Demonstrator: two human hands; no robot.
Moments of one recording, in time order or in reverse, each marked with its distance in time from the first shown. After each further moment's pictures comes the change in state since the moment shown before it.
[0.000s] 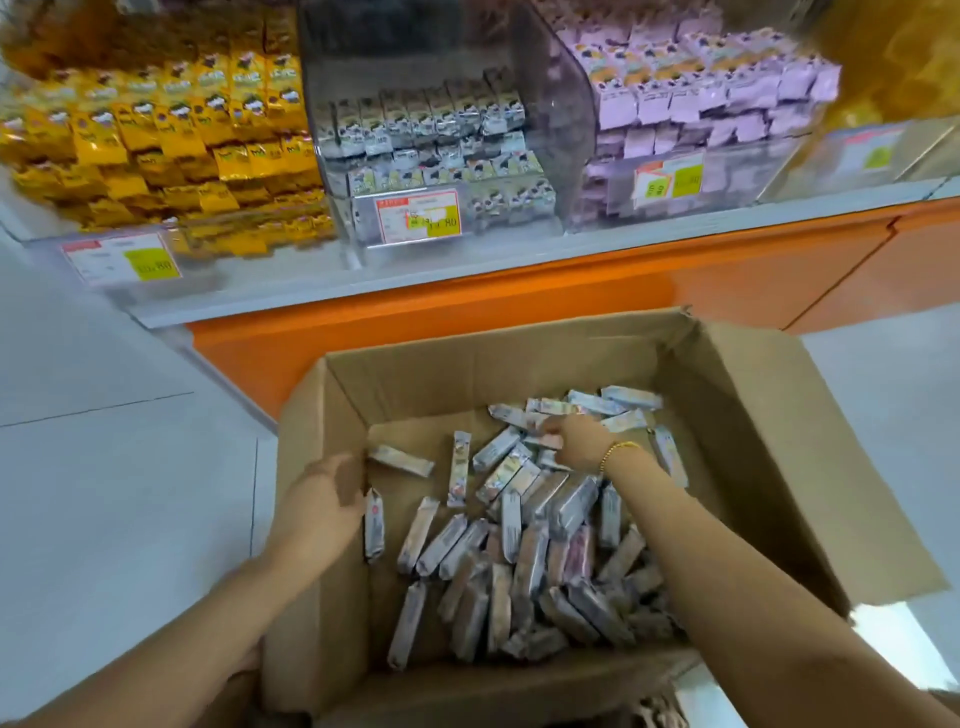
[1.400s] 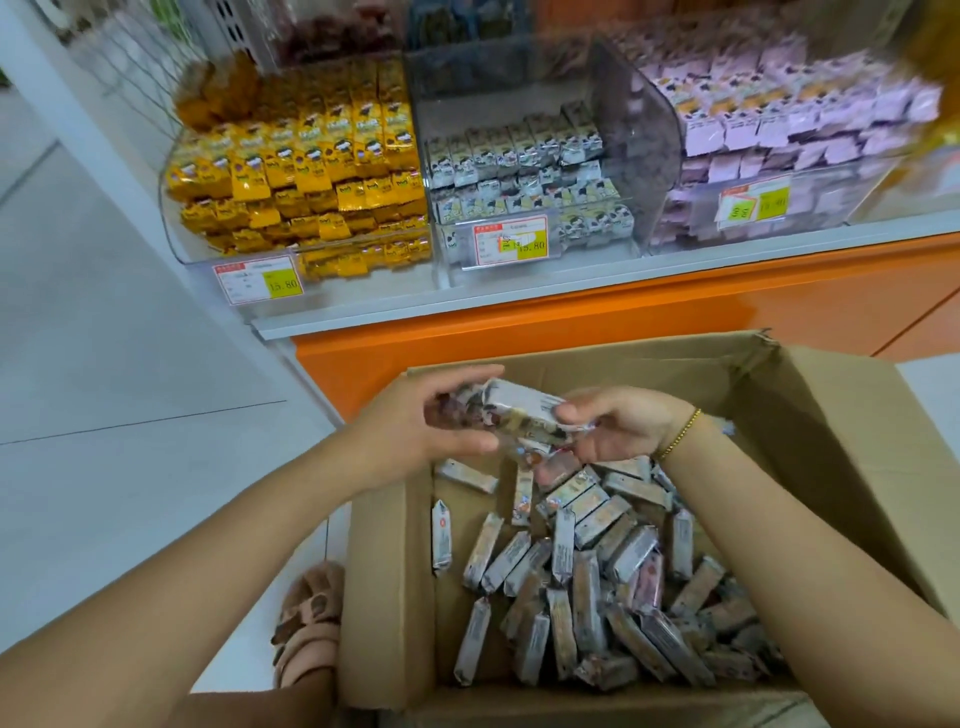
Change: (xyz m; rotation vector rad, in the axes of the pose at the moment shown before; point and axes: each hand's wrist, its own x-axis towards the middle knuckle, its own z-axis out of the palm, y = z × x) left_hand -0.017 0.063 -0.099 -0.327 -0.238 0.419; right_hand -0.063 -0.104 -0.073 1.138 -0.812 -0.491
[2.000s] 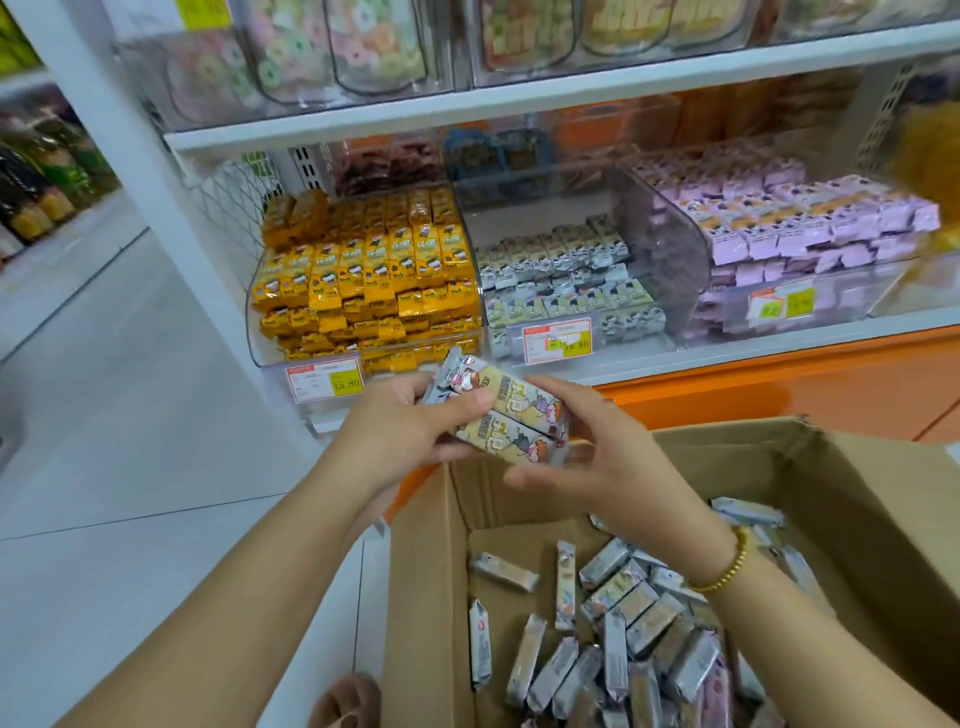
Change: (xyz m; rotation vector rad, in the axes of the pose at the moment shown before) left_hand 0.001 0.037 -0.058 -0.609 0.333 -0.089; right_hand 0.018 -0.050 0.108 -0.794 0.935 -0.502
